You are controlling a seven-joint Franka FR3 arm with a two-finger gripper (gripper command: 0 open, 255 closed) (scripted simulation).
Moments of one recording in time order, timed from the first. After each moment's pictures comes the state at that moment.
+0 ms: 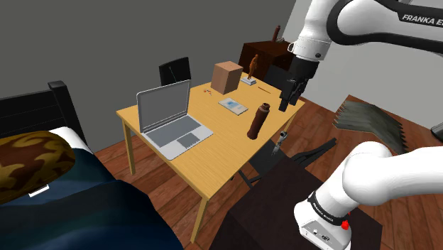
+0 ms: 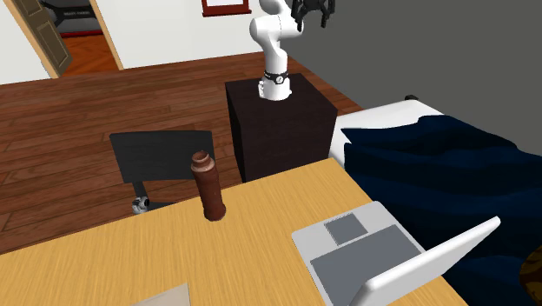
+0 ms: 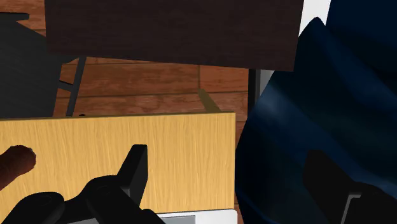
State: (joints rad) arm 0.01 -0.75 0.03 -2.42 0.08 1.56 -0.01
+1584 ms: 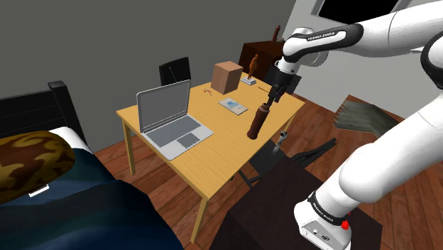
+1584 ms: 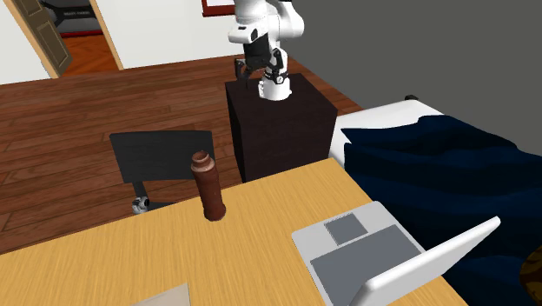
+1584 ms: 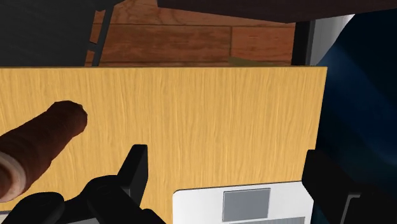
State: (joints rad) arm -0.10 -0.16 -0.35 -2.25 0.03 1.99 -0.52
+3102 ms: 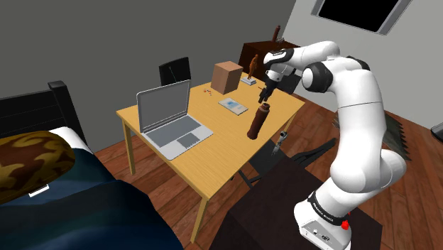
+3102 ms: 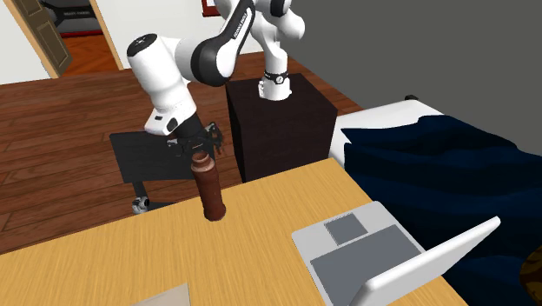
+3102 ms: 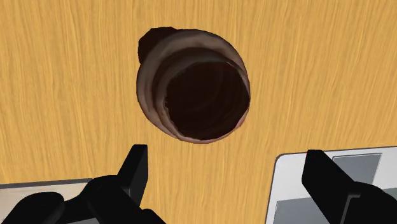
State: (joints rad) arm -0.43 0.79 -0.35 -1.30 0.41 1.89 -0.95
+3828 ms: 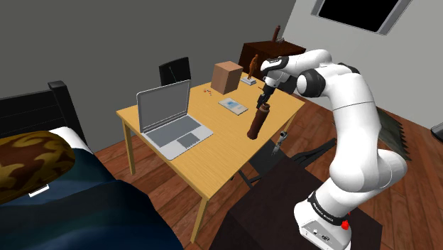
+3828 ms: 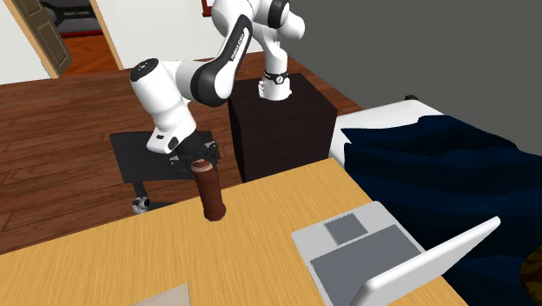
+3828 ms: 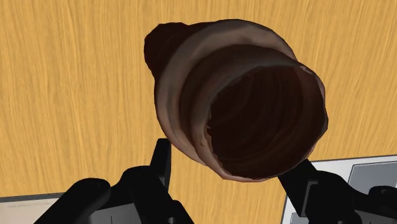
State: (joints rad) arm -0.45 0.90 -0.33 -1.24 0.44 1.94 -0.97
